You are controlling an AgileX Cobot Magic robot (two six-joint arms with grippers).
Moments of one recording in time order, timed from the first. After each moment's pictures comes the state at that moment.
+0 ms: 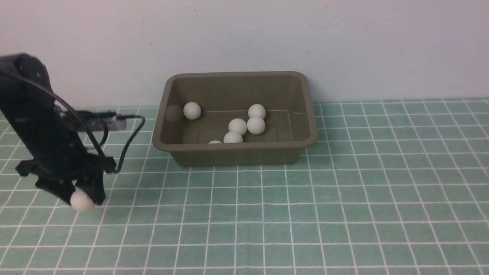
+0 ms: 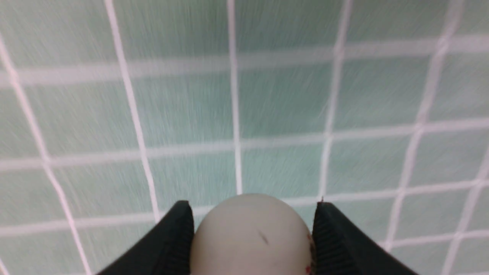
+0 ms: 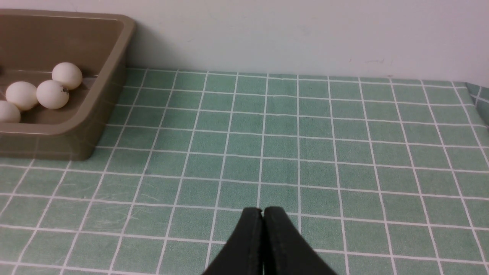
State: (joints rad) right arm -0.10 0.70 -0.59 0.30 0.55 -0.36; left arm 0.07 1.87 -1.35 -0.14 1.18 0.14
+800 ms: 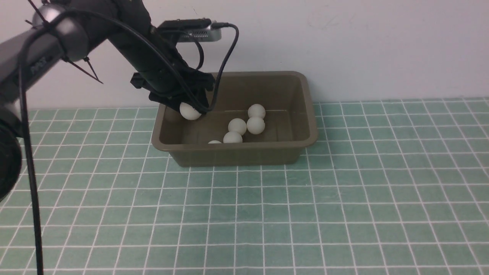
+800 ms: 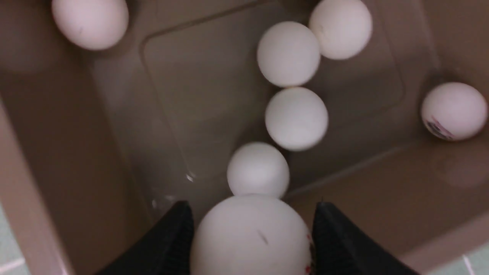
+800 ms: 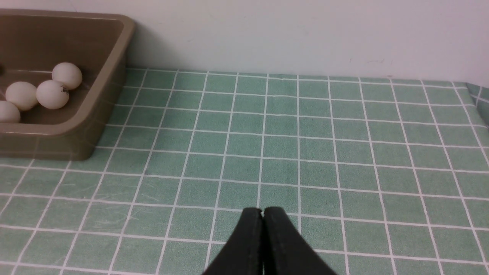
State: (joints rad) right arm -0.10 0.70 -0.59 0.30 0.55 -0.36; left arm -0.21 2.14 -1.96 -0.30 1.10 0.14
